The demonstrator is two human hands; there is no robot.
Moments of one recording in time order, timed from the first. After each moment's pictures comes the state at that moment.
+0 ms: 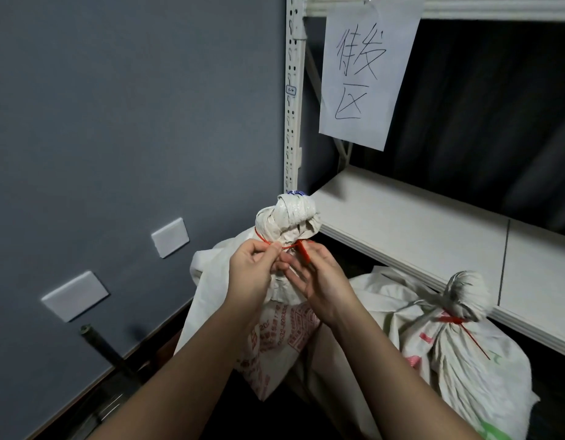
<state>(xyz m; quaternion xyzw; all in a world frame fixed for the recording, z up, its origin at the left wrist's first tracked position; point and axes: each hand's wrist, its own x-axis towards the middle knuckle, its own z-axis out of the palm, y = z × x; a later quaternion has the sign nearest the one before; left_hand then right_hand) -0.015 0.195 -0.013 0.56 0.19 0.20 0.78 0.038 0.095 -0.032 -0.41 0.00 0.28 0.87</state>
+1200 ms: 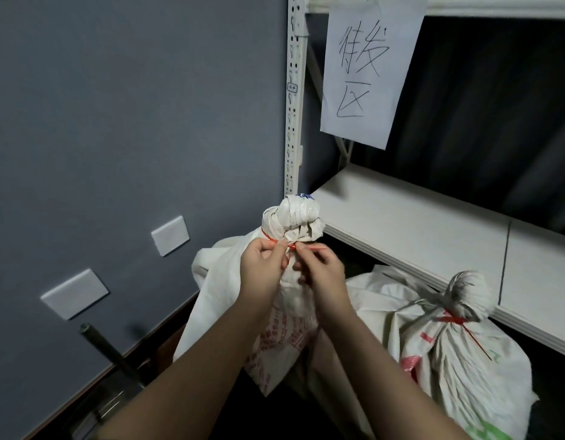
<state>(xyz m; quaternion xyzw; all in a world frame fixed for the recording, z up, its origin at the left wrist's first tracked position) 0.001 0.189 -0.025 0.61 0.23 0.22 0.73 0.033 0.103 -0.039 -0.61 -0.04 0.10 0.79</state>
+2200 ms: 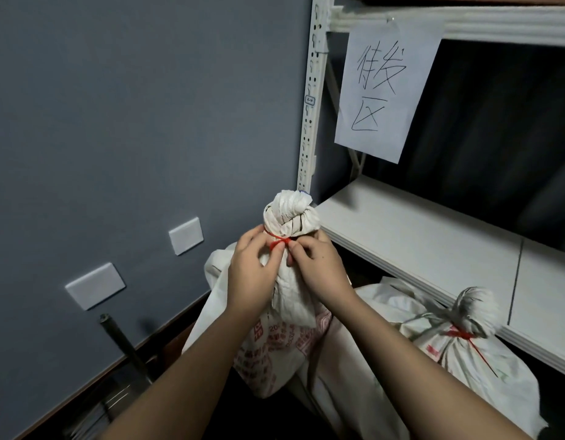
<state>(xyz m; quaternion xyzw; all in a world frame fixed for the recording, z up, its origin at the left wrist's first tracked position) -0.027 0.216 -0.013 0.82 0.18 0.32 0.45 0.037 0.111 -0.004 -0.84 -0.26 0.01 0.48</state>
